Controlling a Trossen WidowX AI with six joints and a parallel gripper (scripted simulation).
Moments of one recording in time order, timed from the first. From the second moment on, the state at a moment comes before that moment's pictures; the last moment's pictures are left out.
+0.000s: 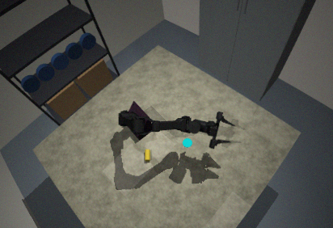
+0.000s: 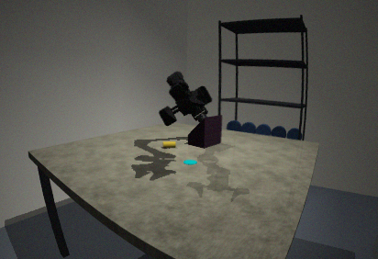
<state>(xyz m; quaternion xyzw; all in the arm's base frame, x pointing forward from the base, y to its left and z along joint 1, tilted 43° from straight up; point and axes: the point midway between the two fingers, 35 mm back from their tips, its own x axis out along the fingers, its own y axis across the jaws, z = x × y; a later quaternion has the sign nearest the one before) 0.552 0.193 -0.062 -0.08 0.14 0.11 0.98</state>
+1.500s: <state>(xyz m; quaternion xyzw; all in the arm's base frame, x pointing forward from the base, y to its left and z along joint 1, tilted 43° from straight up) 0.351 -0.027 0.035 0.06 0.51 -0.38 0.77</state>
